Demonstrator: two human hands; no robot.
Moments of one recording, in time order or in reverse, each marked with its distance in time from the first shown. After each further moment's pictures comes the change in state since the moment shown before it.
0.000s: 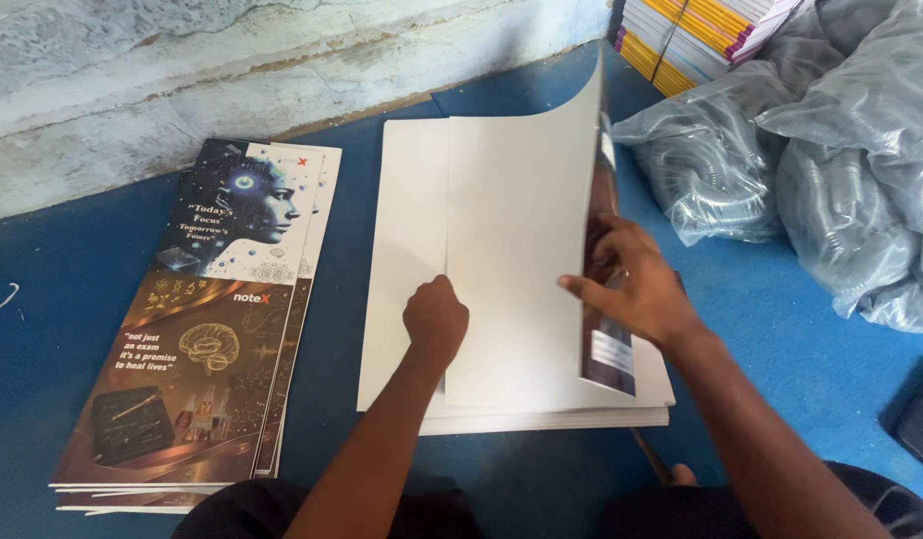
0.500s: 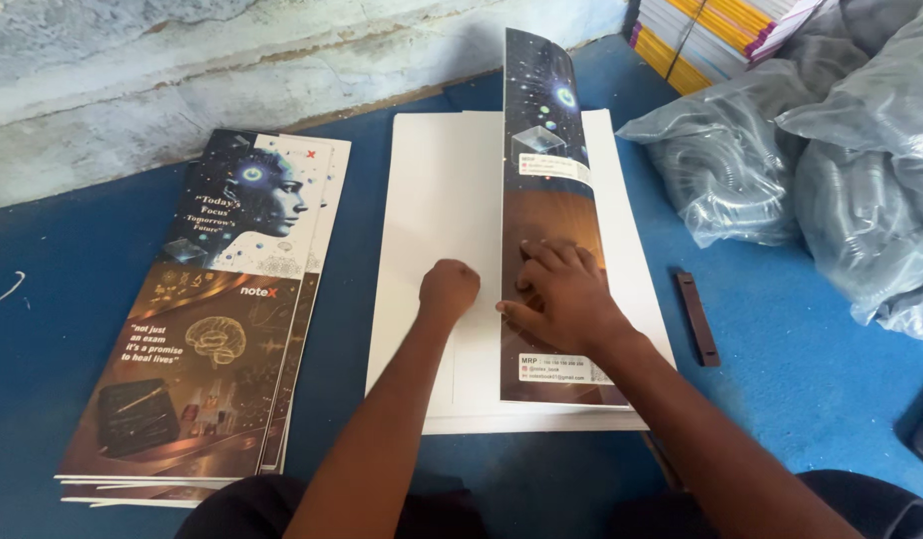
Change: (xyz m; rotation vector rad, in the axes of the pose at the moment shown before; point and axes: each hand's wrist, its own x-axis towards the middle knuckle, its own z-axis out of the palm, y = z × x) left_hand 0.049 -0.001 0.010 -0.333 -0.221 -0.092; right_hand 0.015 -0.030 0.073 -0.411 -0.199 -0.256
